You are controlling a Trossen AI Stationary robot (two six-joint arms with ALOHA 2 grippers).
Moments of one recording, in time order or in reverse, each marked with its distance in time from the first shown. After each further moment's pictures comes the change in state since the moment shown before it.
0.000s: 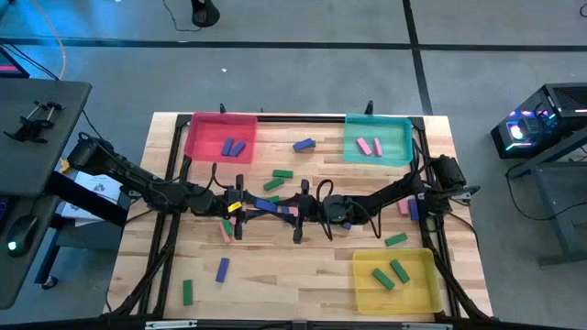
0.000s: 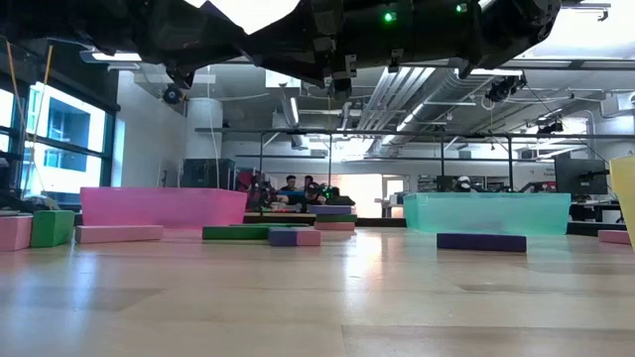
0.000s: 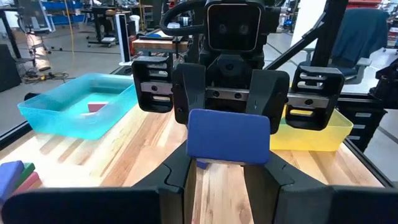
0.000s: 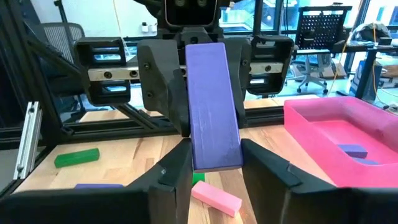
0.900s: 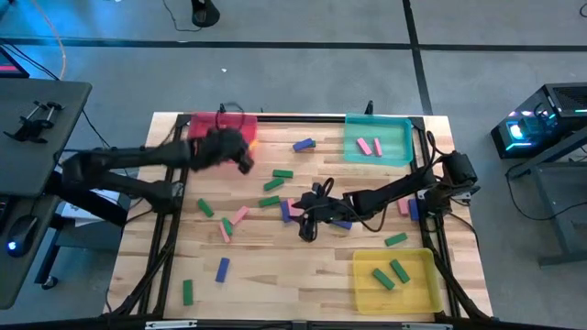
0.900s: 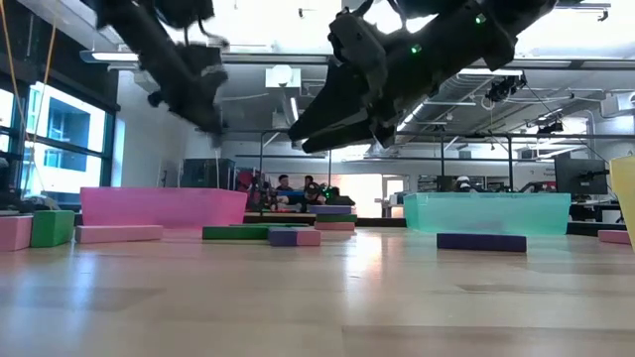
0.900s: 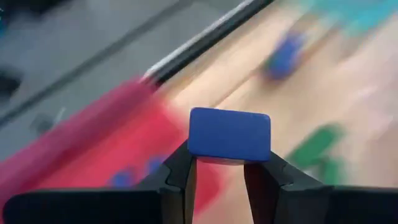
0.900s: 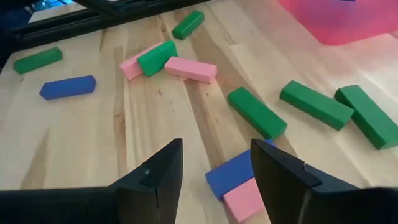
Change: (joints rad) left arm 0.641 -0.026 0.395 -1.121 -0.111 -0.206; right arm -0.016 -0.103 0.000 -0.613 -0.022 0.312
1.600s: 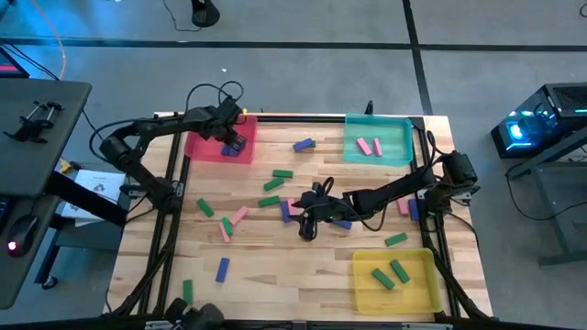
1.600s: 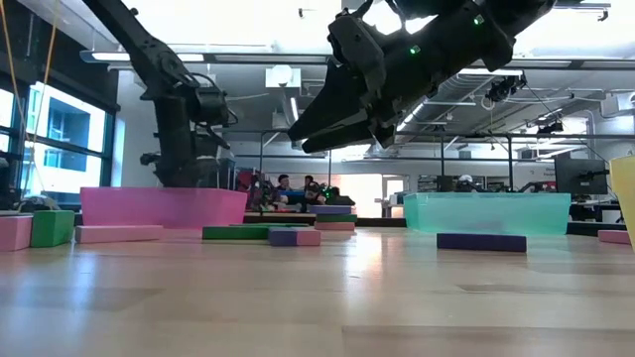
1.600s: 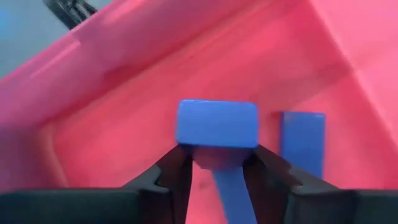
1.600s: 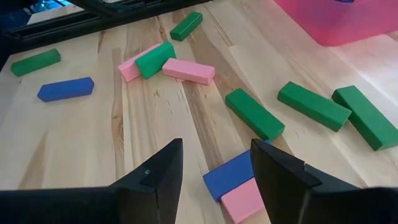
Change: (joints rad) left arm 0.538 0.447 0.112 -0.090 0.232 0.193; right arm 0.000 0.000 0.000 0.001 -0.002 0.000
